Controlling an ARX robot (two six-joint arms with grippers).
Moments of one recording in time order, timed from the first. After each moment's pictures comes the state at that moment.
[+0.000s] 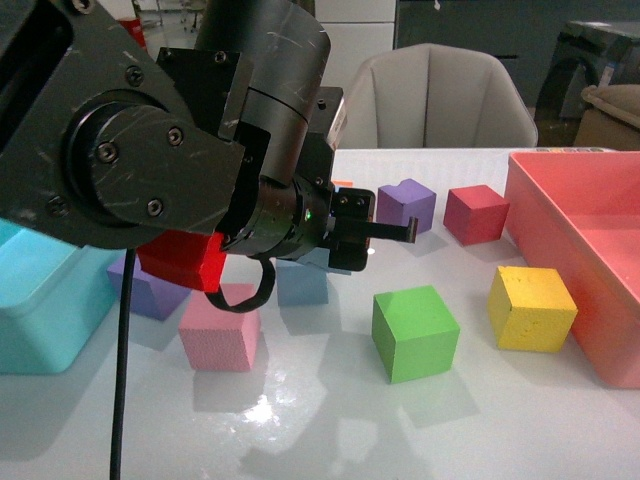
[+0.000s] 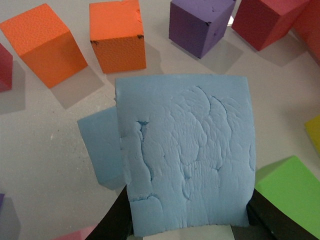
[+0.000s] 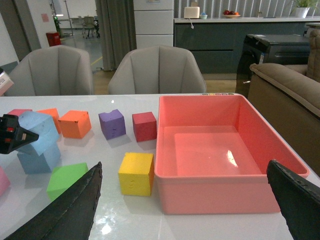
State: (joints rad) left arm -0.49 2.00 1.13 0.26 -0.16 -0.13; right arm 0.00 0.00 0.01 0.00 0.00 0.00
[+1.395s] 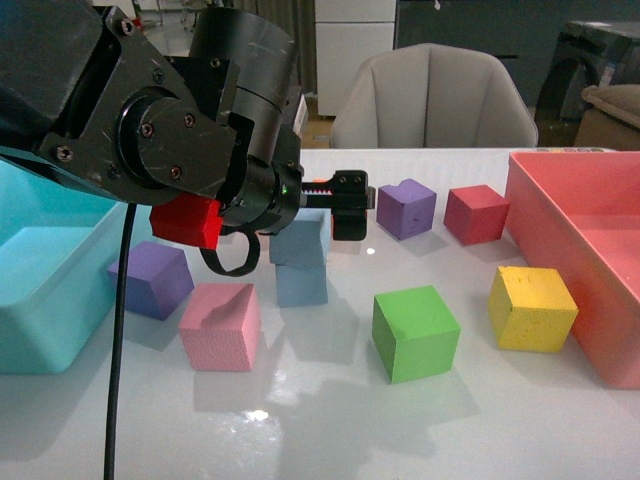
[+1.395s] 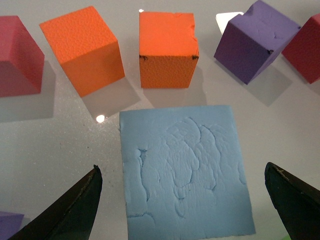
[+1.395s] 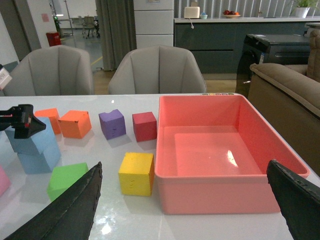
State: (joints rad) left arm -0.41 2.11 1.28 0.22 -0.16 -0.19; right arm 0.00 0.00 0.01 0.00 0.00 0.00
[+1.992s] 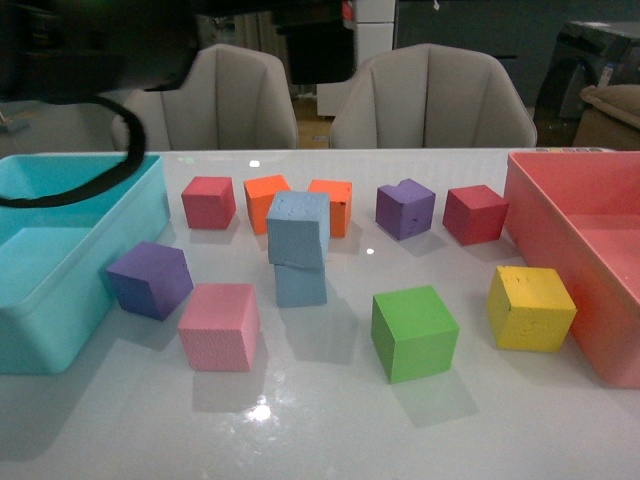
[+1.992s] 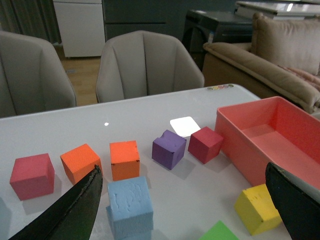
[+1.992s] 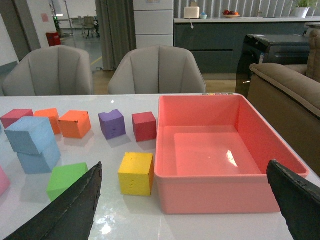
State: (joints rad) left arm -0.45 1.47 0.76 0.61 -0.05 -0.10; right arm 0.00 0.00 0.01 0.00 0.00 0.00
